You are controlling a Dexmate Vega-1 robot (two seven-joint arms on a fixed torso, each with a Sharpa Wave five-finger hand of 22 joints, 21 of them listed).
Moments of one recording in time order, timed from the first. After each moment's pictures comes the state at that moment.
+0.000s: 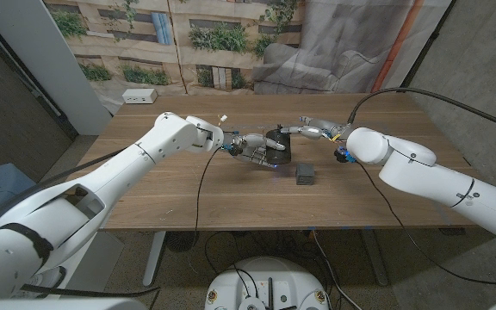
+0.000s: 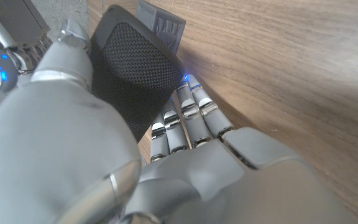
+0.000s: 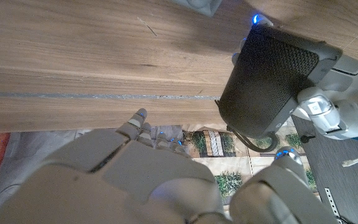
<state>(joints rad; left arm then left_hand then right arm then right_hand) 0.43 0.59 0.72 -1.63 -0.80 0.84 -0.23 1.00 -0.12 0.40 -0.21 0.19 0.54 0.04 0.55 0.19 0.74 -0.02 0.33 0.29 0.81 0.02 0.26 0.20 0.58 -0.05 0.23 0.18 -0.71 -0.97 -0.69 -2.18 -0.15 -0.66 0.19 0.13 -0.11 0.21 -0.10 0.27 -0.18 0.08 0.17 0.18 -0.17 0.13 0.18 0.19 -0.17 0.16 0.19 0.24 0.03 0.09 0.18 0.17</state>
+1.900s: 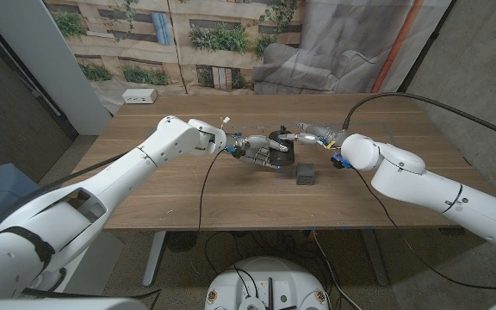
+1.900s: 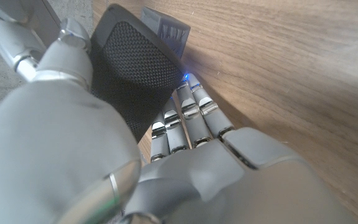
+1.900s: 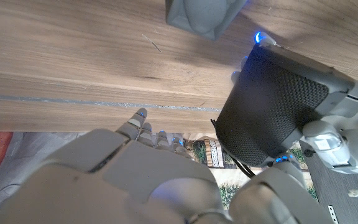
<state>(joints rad) 0.45 0.58 0.72 -1.64 -0.80 0.81 -0.23 1.00 -0.12 0.41 -0.22 0.19 0.55 0.05 0.53 0.19 0.75 -0.01 0.33 0.29 0.82 0.03 0.26 0.20 0.58 -0.06 0.23 0.18 -0.72 -0.95 -0.74 -2.17 -0.24 -0.68 0.21 0.12 -0.10 0.20 -0.08 0.31 -0.17 0.07 0.18 0.18 -0.17 0.11 0.19 0.19 -0.17 0.15 0.20 0.24 0.02 0.08 0.18 0.17</state>
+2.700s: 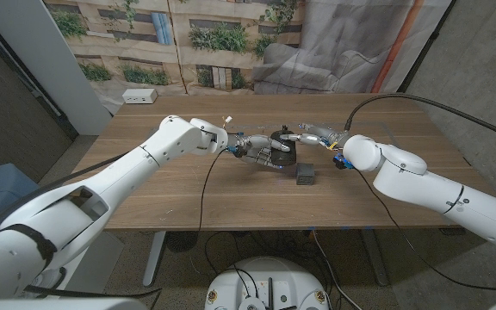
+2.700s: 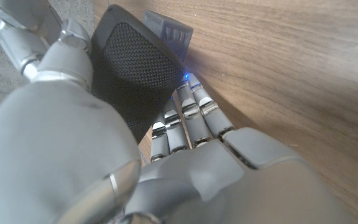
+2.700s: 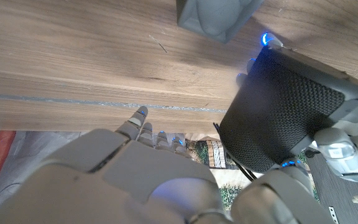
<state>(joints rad) 0.43 0.57 0.74 -1.63 -0.78 0.79 -0.26 1.00 -0.12 0.41 -0.22 0.19 0.56 0.06 0.52 0.19 0.76 0.00 0.33 0.29 0.82 0.03 0.26 0.20 0.59 -0.06 0.23 0.18 -0.72 -0.95 -0.73 -2.14 -0.25 -0.65 0.20 0.11 -0.10 0.18 -0.08 0.32 -0.17 0.07 0.19 0.18 -0.18 0.09 0.20 0.19 -0.17 0.14 0.21 0.24 0.04 0.07 0.19 0.16</state>
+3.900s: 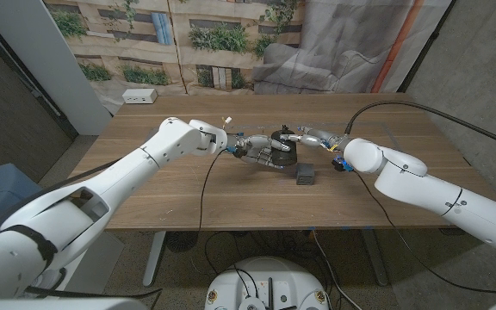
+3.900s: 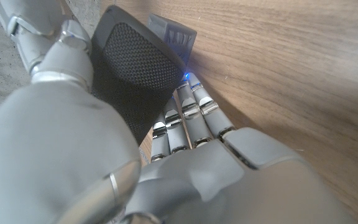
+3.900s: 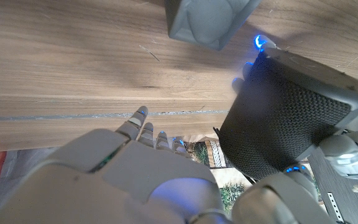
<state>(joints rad) 0.44 0.57 0.73 -1.61 -0.79 0.76 -0.30 1.00 -0.12 0.41 -0.22 0.19 0.55 0.07 0.52 0.19 0.77 0.01 0.33 0.29 0.84 0.03 0.26 0.20 0.61 -0.05 0.23 0.18 -0.75 -0.93 -0.71 -2.07 -0.19 -0.59 0.19 0.10 -0.10 0.17 -0.08 0.34 -0.17 0.06 0.20 0.18 -0.17 0.07 0.20 0.19 -0.17 0.13 0.22 0.24 0.05 0.06 0.19 0.17</state>
